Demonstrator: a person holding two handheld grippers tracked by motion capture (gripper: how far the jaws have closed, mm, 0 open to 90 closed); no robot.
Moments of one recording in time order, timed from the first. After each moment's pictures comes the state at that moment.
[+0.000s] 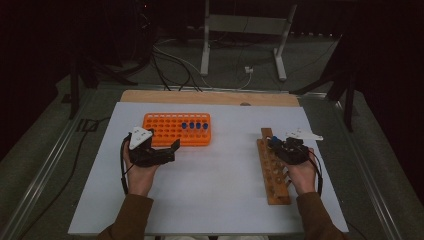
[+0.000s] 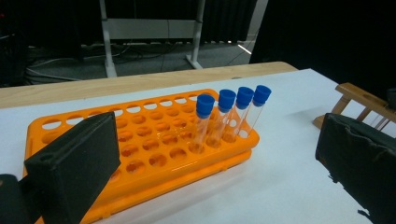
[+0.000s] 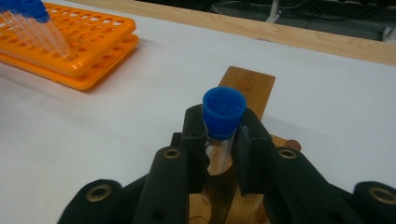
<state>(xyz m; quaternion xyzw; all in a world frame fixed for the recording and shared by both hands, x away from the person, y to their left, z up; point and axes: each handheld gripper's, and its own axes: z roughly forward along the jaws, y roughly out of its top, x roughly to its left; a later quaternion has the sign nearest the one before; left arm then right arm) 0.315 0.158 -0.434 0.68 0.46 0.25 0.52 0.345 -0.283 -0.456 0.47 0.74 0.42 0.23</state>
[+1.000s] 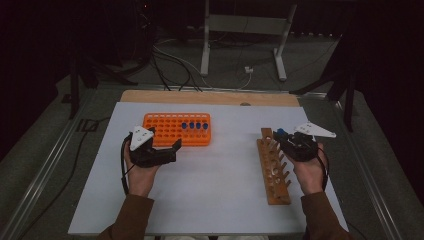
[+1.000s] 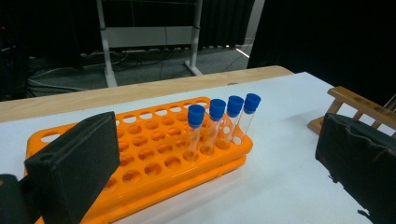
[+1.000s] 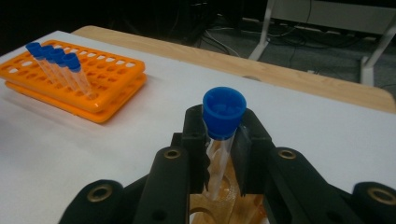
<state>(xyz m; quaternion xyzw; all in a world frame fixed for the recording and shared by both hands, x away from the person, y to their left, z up) 0.310 0.153 -0.426 0.68 0.45 0.26 0.52 0.328 -0.281 -0.407 0.46 0.72 0.44 0.26</state>
